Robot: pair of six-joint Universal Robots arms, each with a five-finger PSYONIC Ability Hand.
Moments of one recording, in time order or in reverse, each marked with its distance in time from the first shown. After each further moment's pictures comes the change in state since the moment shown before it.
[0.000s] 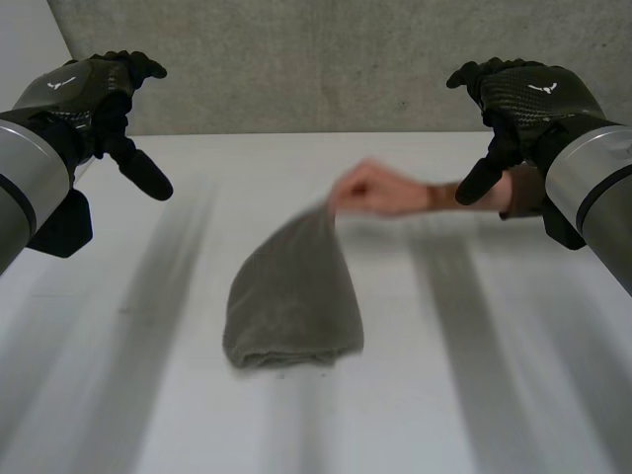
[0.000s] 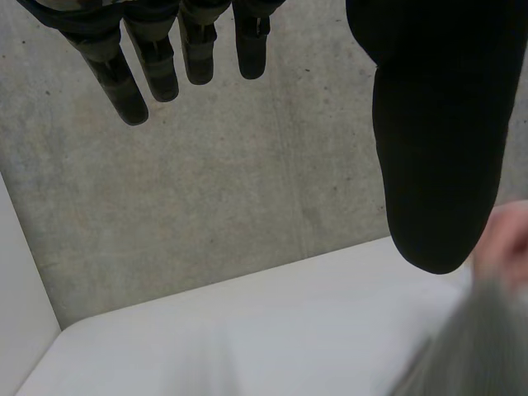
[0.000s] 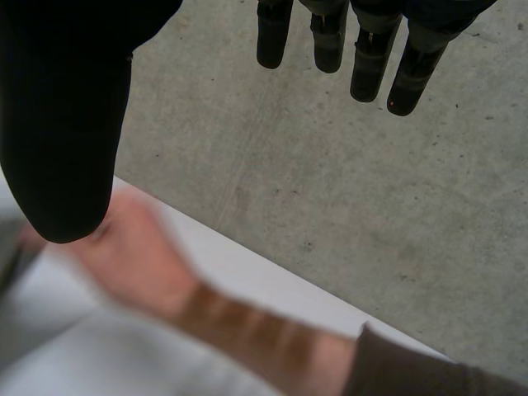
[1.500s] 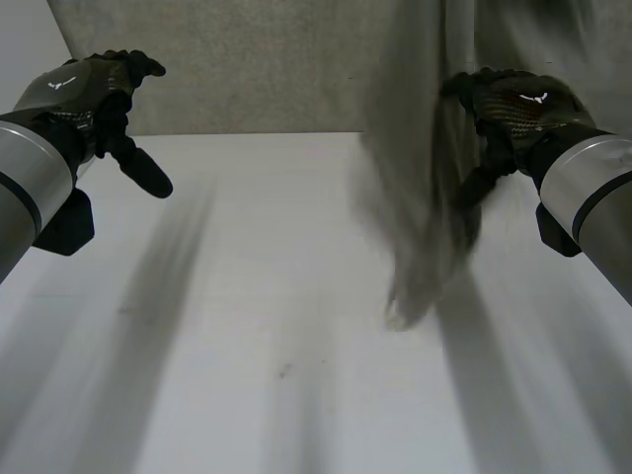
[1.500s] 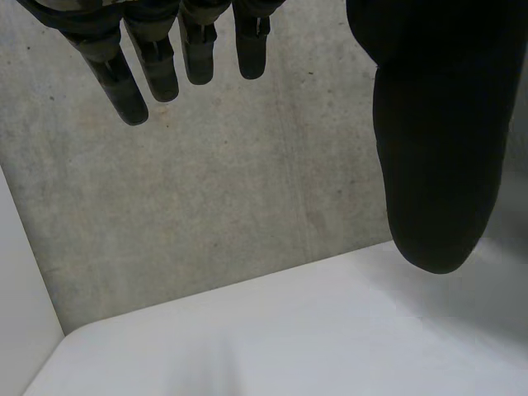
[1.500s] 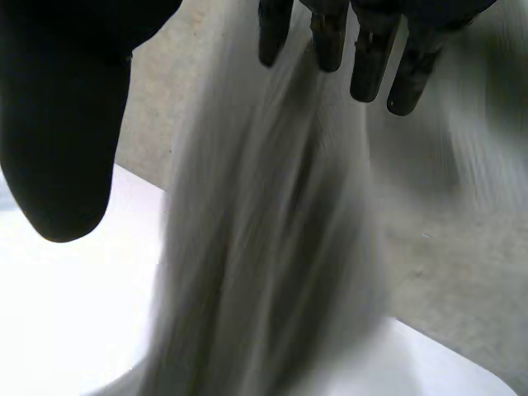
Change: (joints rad) left arm 0.005 -0.002 -0.018 0.035 0.000 0.005; right arm -0.001 0.000 0.020 -0.001 -0.027 -0.004; left_hand 0.000 0.000 0.000 0.000 0.000; right_hand -0.005 -0.006 0.000 0.000 0.000
